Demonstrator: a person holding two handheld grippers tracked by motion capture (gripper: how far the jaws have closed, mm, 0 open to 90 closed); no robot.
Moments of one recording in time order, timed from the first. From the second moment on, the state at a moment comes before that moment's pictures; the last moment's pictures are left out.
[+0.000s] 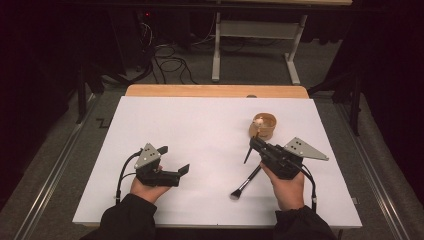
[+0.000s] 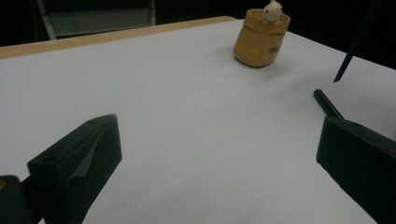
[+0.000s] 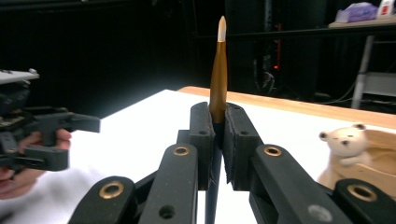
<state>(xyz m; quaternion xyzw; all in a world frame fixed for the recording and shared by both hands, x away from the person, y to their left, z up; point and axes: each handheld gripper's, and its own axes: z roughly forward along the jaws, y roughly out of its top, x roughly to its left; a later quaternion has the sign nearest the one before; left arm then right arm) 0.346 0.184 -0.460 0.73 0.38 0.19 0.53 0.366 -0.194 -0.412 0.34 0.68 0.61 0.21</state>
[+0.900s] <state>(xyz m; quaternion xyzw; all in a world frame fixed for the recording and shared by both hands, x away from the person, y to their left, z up) 0.346 0.184 -0.460 0.73 0.38 0.19 0.53 0.372 -0.232 -0.411 0.38 0.66 0.59 0.26</state>
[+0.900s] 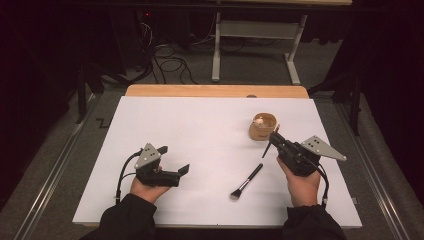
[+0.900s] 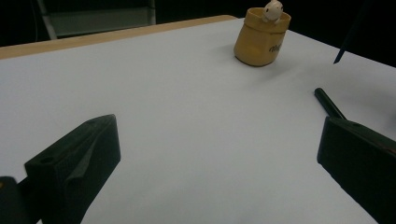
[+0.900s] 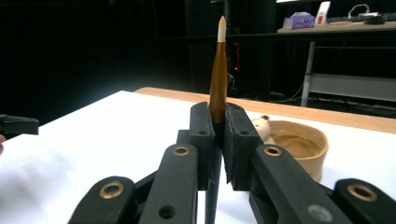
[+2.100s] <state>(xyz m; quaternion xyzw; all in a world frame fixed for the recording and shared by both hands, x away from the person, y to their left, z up) 0.345 0.185 -0.458 0.73 0.38 0.19 0.53 0.395 -0.242 -0.384 0.41 0.65 0.55 0.32</state>
